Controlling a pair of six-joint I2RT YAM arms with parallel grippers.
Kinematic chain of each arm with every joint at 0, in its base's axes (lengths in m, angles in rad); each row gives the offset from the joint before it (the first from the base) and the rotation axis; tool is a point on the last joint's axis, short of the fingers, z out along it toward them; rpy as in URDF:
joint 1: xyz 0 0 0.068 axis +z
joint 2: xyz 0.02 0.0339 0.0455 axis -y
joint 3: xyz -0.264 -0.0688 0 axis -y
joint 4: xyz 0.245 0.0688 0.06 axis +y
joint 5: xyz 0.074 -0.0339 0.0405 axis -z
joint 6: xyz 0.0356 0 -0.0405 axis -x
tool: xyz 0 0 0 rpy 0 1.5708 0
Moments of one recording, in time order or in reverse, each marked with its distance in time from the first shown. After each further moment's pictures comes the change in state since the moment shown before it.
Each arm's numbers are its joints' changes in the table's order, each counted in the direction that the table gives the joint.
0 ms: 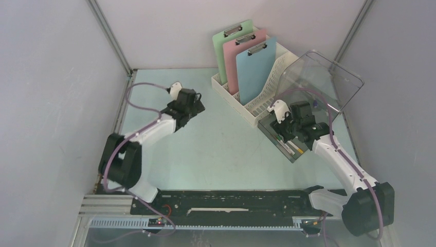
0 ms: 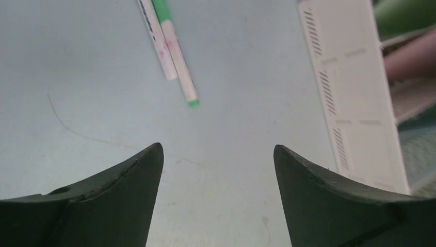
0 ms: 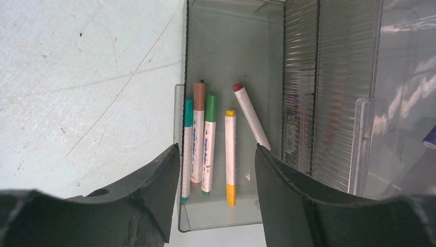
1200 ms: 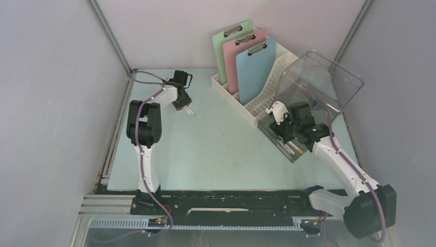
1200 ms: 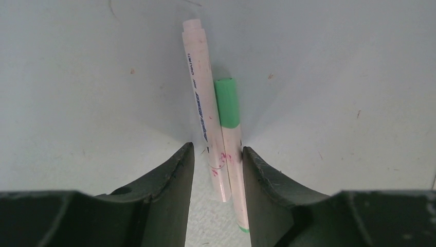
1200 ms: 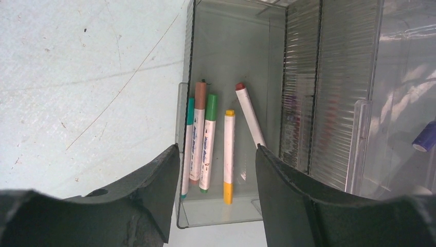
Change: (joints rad) left arm 0.250 -0.652 0.684 0.436 0.124 -0.052; right arm 0.031 0.020 0.000 0.015 0.019 0.023
